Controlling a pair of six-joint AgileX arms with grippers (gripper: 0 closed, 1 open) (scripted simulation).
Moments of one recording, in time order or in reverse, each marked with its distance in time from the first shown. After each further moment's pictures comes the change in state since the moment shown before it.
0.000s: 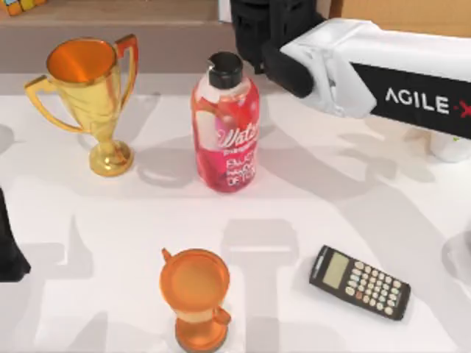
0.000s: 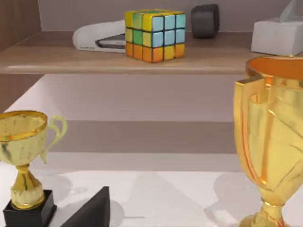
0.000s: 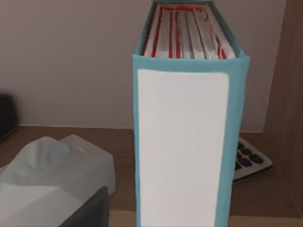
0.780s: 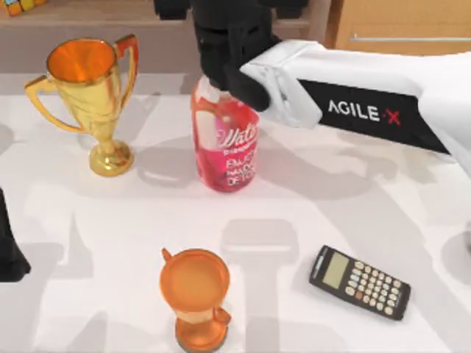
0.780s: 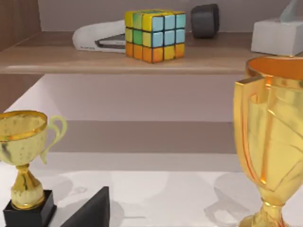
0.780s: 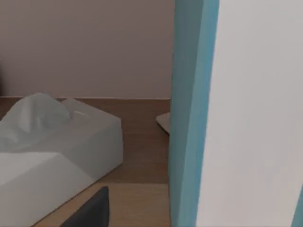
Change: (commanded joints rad) left arm 0.000 0.000 0.000 0.000 0.000 0.000; right arm 0.019 0.190 0.149 0.008 0.080 0.010
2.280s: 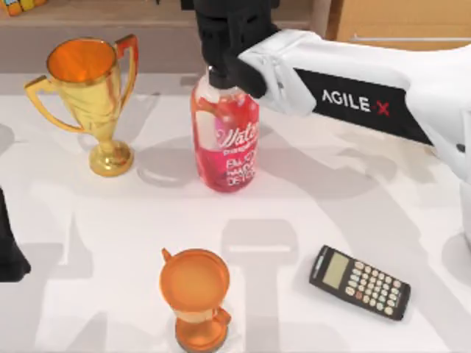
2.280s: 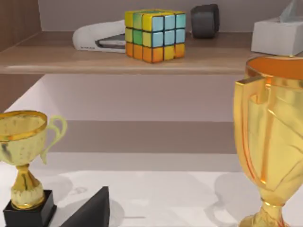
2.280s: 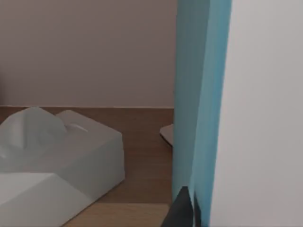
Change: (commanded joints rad) left arm 0.000 0.000 0.000 0.000 0.000 0.000; right arm -0.034 0.077 0.107 -0.025 -0.034 -0.007
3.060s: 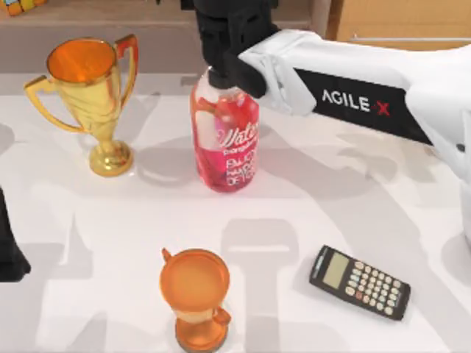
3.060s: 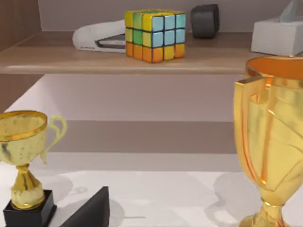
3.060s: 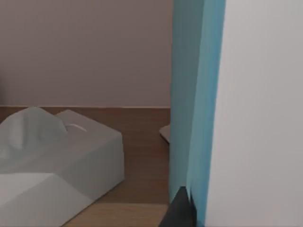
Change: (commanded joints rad) left arm 0.000 0.000 0.000 0.000 0.000 0.000; right arm 0.002 -0.002 0.001 0.000 0.000 0.001
